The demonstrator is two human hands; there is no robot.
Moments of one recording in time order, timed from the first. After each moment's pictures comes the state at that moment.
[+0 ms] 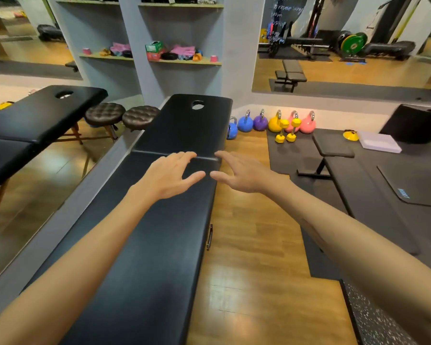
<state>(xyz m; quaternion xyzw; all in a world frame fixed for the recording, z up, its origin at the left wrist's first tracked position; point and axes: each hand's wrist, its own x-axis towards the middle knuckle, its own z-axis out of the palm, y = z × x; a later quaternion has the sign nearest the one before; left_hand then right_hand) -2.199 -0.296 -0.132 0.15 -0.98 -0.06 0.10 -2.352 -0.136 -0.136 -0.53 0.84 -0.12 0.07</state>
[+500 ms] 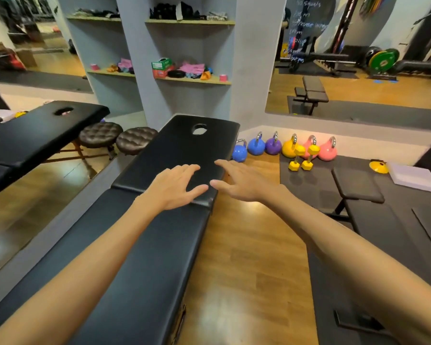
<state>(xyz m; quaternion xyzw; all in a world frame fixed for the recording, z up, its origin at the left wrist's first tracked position) -2.476 -0.386 -0.140 0.19 -0.98 -0.03 0.08 -2.642 -0.246 -0.138 -0.57 0.81 -0.14 0.06</state>
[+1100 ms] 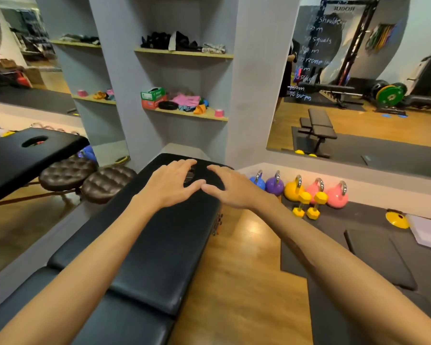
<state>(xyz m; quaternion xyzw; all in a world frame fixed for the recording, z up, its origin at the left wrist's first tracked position) -2.812 -0.586 -0.098 0.22 -0.96 -0.03 0.17 -2.968 -0.456 -0.108 -0.59 0.78 -0.19 0.06</state>
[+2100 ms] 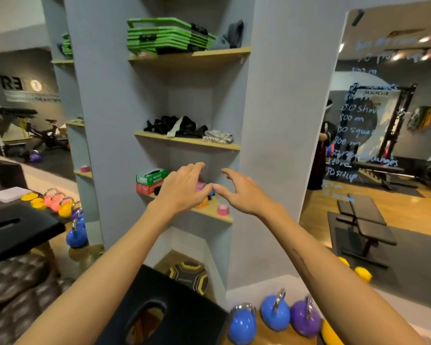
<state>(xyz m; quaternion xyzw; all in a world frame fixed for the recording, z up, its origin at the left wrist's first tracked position) -3.288 -0.885 0.049 0.31 -0.90 0.04 0.30 -3.451 -0.787 0.047 -0.63 0.72 -0.29 -0.02</state>
